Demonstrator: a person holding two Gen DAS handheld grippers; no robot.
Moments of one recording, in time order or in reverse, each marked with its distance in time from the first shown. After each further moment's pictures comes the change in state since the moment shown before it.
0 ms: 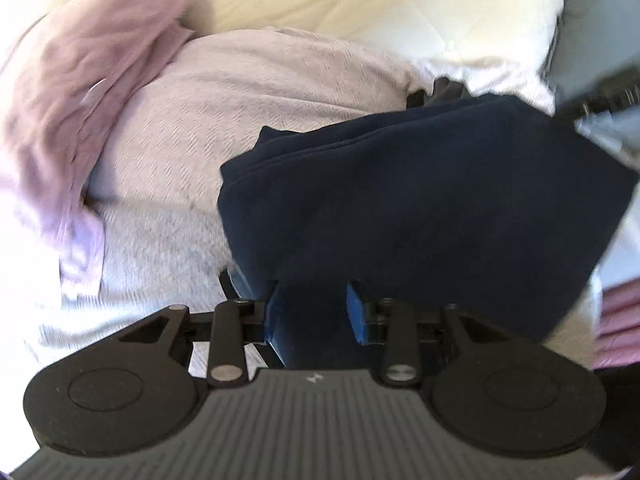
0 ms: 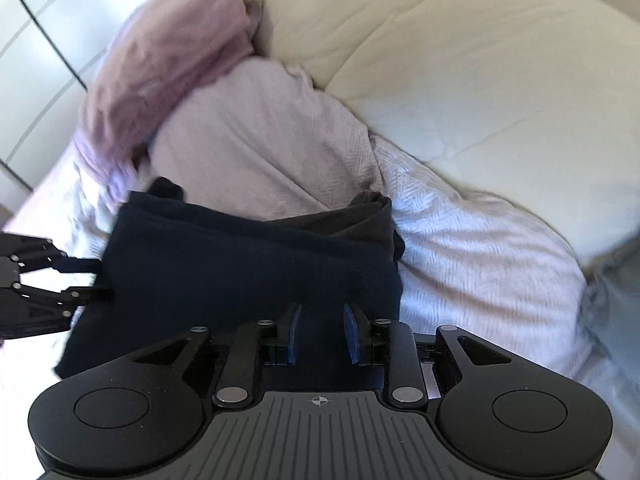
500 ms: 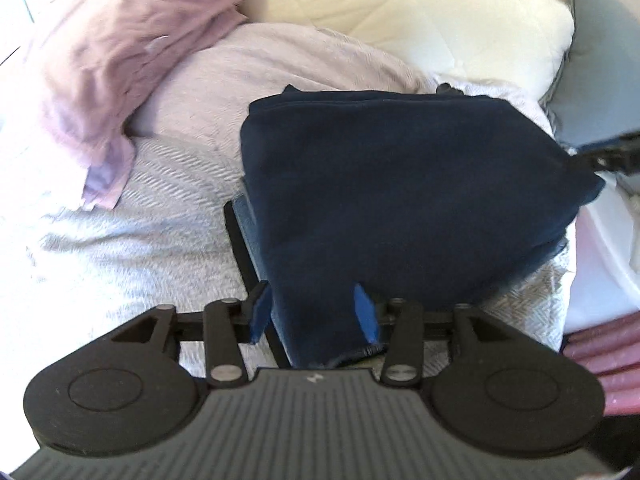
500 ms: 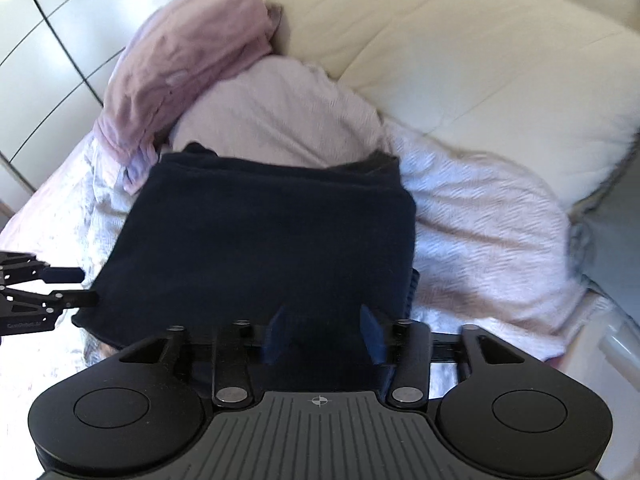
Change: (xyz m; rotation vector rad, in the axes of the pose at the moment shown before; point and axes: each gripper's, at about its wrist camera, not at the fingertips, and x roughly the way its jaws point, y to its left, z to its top) left arm -0.048 -0.029 -0.078 -0.179 -0.066 0.054; right arm -0.035 0.030 -0.068 -0.017 -0.075 -0.036
